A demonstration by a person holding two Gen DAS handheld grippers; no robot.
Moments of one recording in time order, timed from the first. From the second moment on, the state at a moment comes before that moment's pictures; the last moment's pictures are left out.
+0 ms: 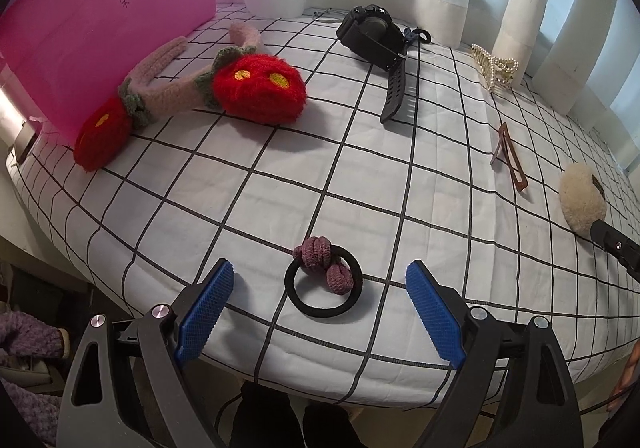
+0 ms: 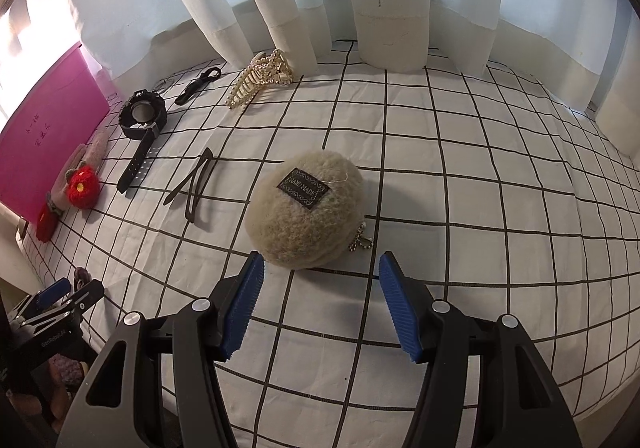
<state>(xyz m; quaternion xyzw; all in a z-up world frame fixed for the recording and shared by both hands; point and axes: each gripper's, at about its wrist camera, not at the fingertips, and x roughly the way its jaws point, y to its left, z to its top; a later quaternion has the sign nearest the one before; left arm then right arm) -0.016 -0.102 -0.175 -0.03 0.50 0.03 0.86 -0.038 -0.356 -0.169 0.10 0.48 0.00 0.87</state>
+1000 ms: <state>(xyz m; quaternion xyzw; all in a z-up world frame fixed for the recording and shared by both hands) -0.013 -0.111 -0.181 -0.02 0.48 0.04 0.87 0.022 -0.343 -0.188 0.07 0.47 -0.02 0.88</state>
